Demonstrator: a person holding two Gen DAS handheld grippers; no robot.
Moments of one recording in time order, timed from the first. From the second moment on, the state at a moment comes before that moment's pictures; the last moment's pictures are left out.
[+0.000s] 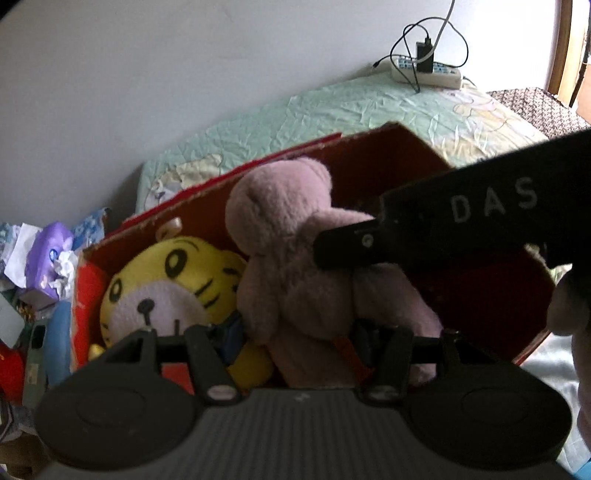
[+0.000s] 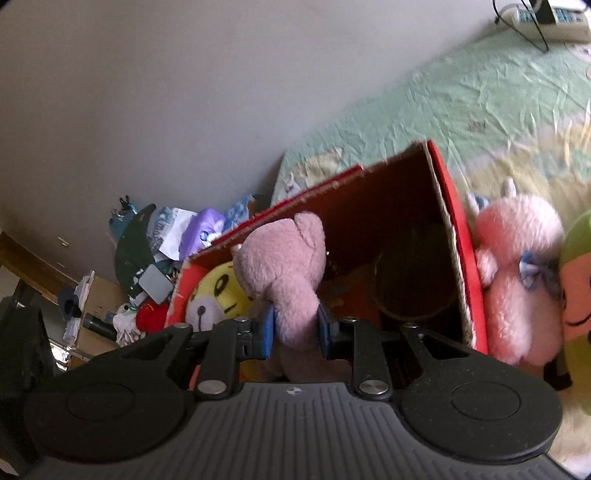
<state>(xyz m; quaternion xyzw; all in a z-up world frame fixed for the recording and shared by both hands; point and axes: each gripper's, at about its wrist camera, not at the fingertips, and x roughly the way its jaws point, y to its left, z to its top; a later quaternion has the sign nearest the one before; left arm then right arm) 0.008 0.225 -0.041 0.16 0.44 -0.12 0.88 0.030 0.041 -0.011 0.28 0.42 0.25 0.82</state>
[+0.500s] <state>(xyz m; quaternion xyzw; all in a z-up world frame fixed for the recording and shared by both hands) 0.015 0.233 -0.059 0.15 0.47 -0.10 0.86 0.039 0.067 -0.021 0.23 0.45 0.25 0.82</state>
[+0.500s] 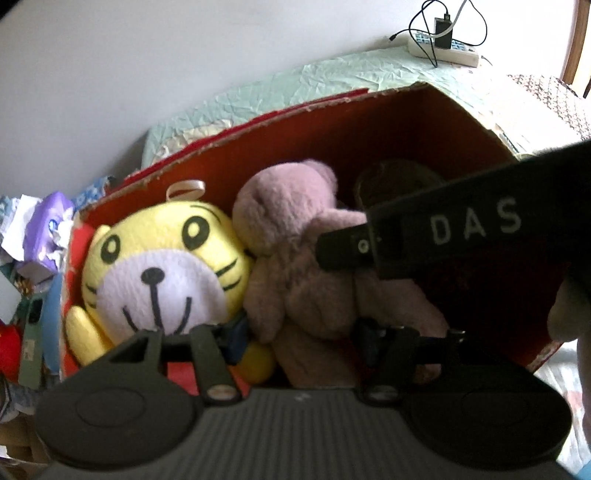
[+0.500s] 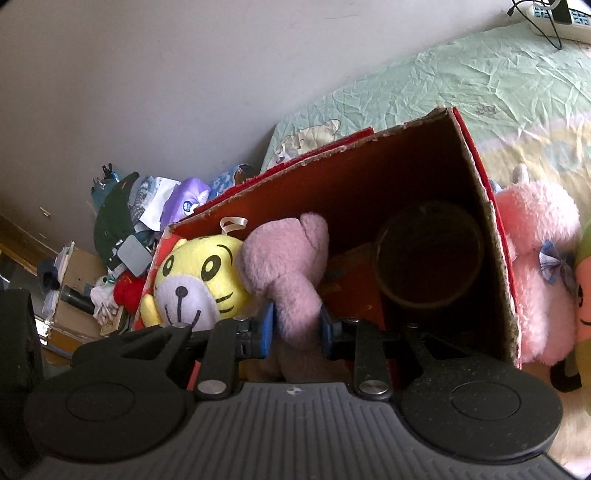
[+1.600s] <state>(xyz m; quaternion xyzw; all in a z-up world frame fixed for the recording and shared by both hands) 0.004 0.239 -0.029 0.12 0.45 -0.09 0.88 0.032 0.085 -0.018 0.10 0.47 0.22 0.85</state>
